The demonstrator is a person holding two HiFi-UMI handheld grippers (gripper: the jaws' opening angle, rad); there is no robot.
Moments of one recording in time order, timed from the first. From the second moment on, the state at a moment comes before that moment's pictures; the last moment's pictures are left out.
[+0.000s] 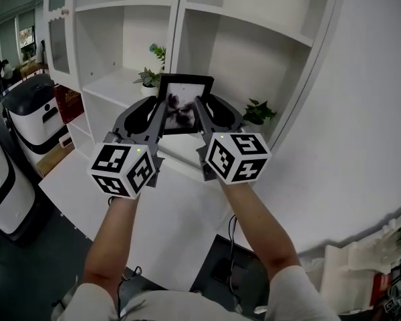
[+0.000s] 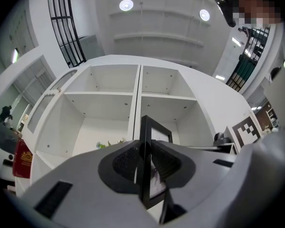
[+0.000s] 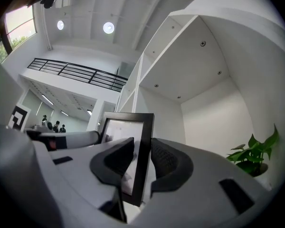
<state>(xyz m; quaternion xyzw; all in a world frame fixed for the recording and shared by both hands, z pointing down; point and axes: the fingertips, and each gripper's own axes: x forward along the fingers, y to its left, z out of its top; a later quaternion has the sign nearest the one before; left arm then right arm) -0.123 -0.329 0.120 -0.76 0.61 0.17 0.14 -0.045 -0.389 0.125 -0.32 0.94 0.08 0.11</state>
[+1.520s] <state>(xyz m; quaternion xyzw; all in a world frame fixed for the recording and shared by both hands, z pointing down) -0.103 -0.381 0.128 -0.74 0.64 0.09 0.18 -0.089 -0.439 0.113 -0.31 0.95 0.08 0.05</state>
